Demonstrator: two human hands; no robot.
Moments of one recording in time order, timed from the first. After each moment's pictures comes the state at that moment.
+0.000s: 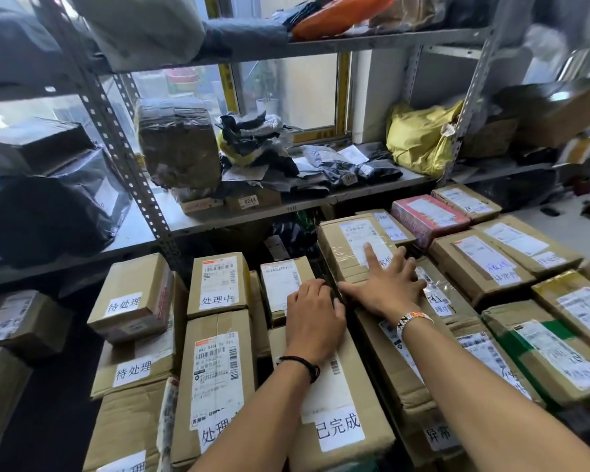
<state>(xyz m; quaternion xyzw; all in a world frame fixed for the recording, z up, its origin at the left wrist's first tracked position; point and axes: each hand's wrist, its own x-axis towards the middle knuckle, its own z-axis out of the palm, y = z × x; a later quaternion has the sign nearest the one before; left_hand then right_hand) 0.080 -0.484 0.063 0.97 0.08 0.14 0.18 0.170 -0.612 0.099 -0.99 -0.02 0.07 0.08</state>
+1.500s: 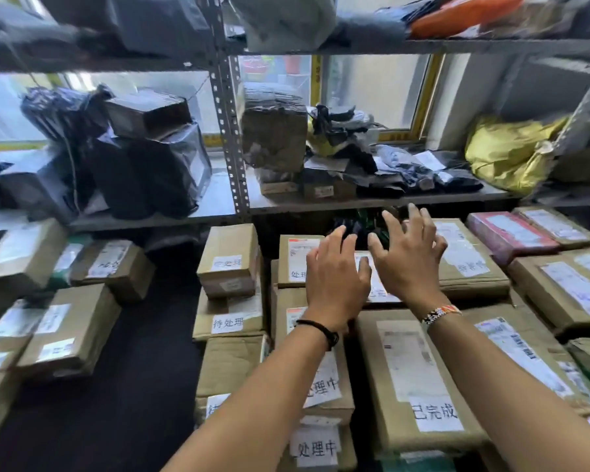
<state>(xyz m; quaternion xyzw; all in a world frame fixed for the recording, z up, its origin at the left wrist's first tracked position) 0.038 -0.410 0.114 0.93 0.11 0.28 0.22 0.113 -0.522 0.141 -0.95 -0.16 -0.16 0.20</state>
